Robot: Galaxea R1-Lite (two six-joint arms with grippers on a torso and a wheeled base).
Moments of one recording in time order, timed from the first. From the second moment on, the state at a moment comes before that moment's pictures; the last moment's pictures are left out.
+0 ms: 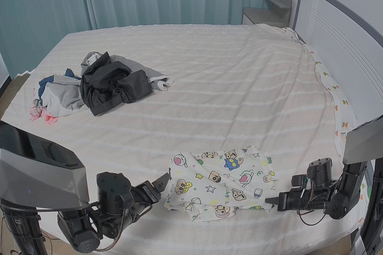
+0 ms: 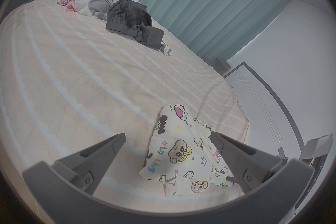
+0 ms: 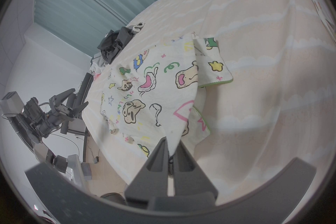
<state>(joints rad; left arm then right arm) -0.65 2.15 -0.23 -1.50 0.30 -0.88 0.27 2.21 -0.22 -1.24 0.38 0.35</state>
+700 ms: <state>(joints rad) -0.65 2.17 -0.23 -1.50 0.26 -0.90 0.21 2.23 -0.29 -1.40 0.35 0.34</state>
